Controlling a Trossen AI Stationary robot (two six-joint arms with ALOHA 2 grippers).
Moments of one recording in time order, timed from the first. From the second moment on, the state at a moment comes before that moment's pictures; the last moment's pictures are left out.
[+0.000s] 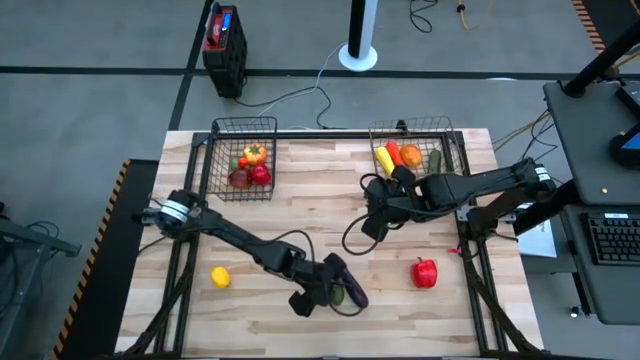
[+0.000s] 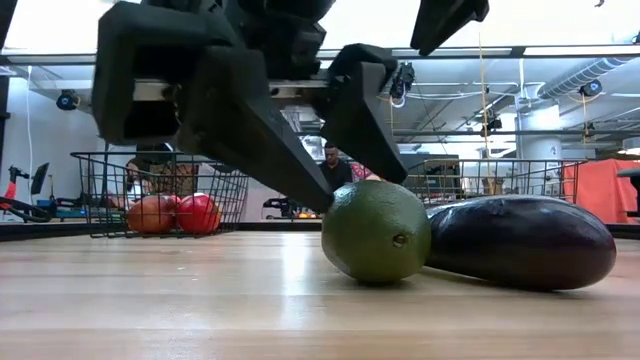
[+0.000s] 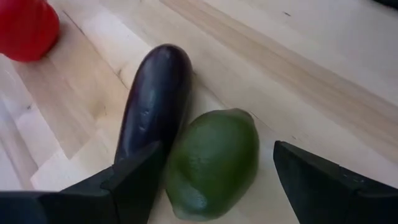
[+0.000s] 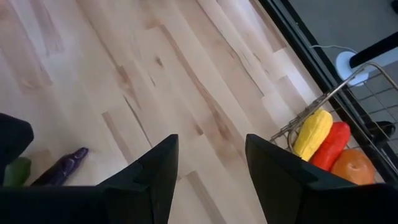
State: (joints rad) left arm -0.37 1.99 1.27 -0.12 0.04 0.47; right arm 0.21 1.52 1.53 -1.16 0.52 0.58
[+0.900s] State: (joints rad) left arm -0.34 2.02 1.22 -0.04 0.14 0.42; right arm 0.21 1.52 1.53 -1.17 0.52 0.58
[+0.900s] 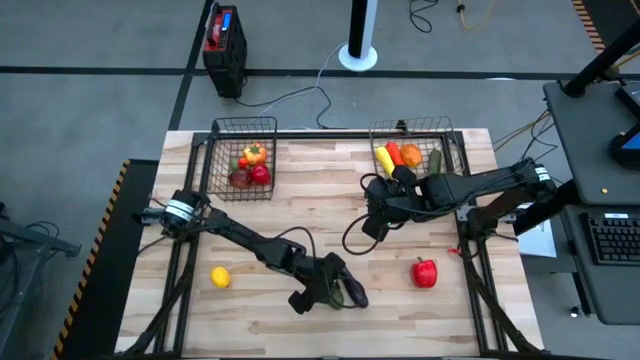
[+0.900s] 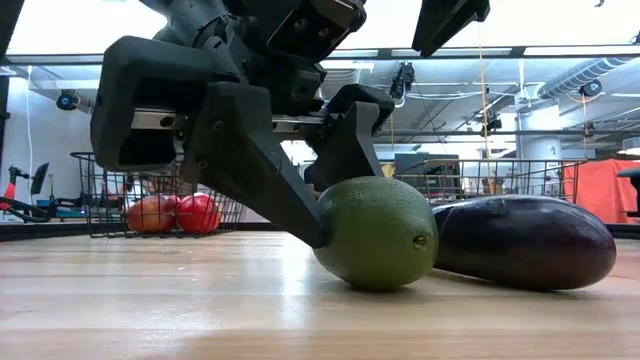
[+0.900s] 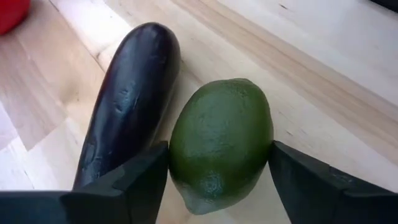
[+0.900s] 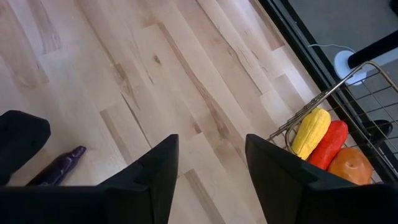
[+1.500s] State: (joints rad) left arm -0.34 1.94 1.22 -0.14 0.08 0.35; right arm 0.21 1.52 1.53 -1.18 0.52 0.58
